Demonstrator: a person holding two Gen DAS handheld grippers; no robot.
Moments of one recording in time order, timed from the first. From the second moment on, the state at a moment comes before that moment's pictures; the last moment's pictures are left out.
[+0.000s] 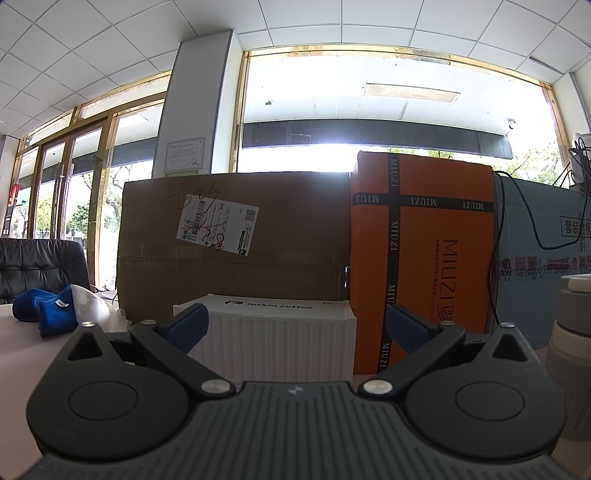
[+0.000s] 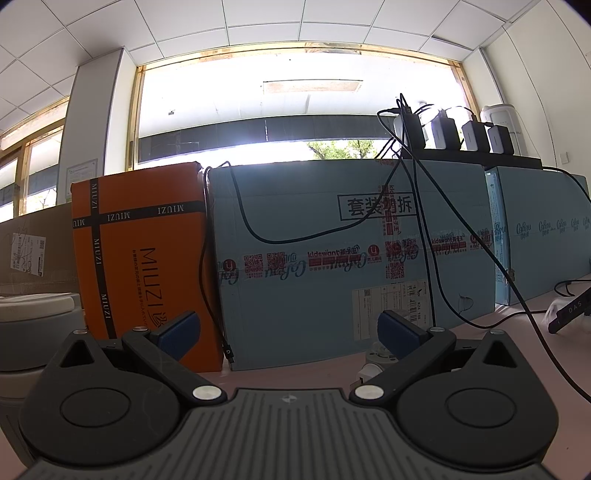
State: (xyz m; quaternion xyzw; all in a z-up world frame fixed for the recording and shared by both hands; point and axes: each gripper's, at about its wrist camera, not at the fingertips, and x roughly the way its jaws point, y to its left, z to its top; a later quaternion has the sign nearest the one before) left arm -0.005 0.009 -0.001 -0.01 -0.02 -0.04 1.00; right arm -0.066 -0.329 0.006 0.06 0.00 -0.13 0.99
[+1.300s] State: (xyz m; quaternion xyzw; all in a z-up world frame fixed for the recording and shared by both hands) left arm -0.003 0.009 -0.002 -0.01 -0.02 -0.05 1.00; right arm -0.066 -0.330 0.006 0.06 0.00 -0.13 0.99
